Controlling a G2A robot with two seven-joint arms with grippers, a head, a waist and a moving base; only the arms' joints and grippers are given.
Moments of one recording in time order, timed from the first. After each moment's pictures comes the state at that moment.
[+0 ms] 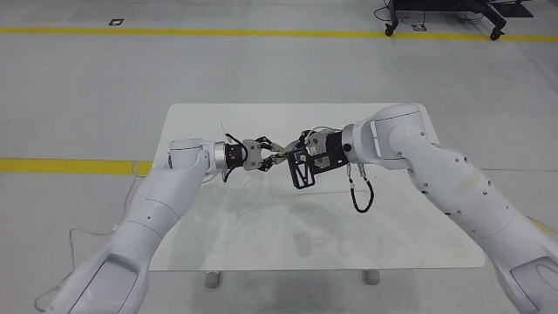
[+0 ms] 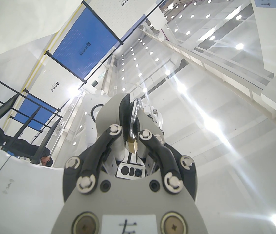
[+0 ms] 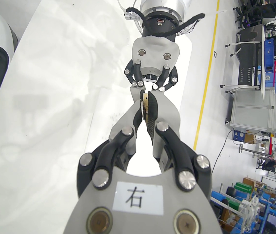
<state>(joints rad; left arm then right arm) 0.75 -1.31 -0.90 -0.85 -0.95 0.64 -1.13 -0.70 -0.96 0.78 -1.73 -1.32 -1.01 0.38</state>
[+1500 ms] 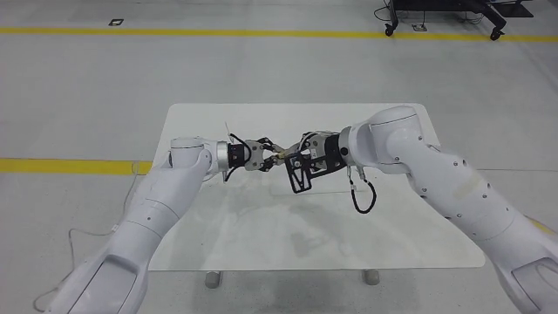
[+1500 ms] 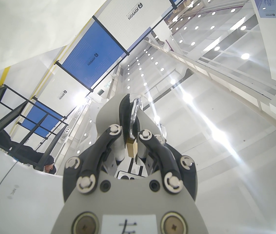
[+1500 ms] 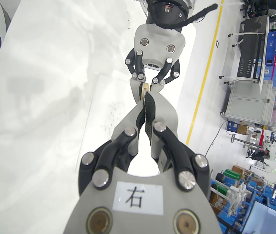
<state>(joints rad) 0.75 -1.30 -0.90 -0.89 -0.91 0.66 -1.04 -0.70 -0.96 0.76 -1.77 -1.32 -1.01 0.50</state>
